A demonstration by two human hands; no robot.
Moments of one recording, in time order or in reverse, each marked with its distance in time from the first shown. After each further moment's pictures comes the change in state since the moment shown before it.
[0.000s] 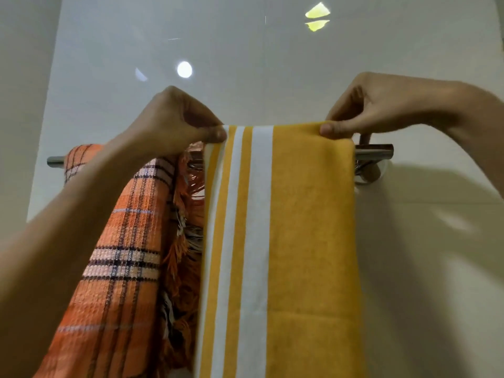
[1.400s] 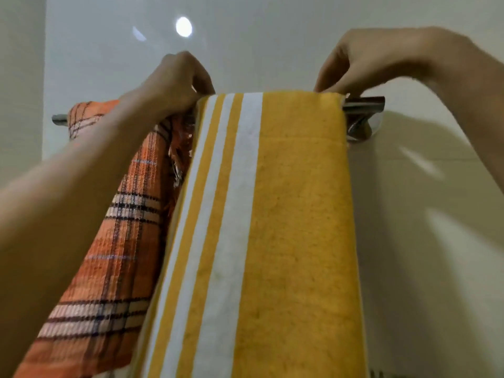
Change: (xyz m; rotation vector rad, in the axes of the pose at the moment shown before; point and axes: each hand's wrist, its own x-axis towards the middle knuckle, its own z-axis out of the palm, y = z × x) left_hand 0.002 0.012 0.017 0.392 0.009 -0.112; right_hand 0.001 -0.007 0.012 -0.190 0.034 0.121
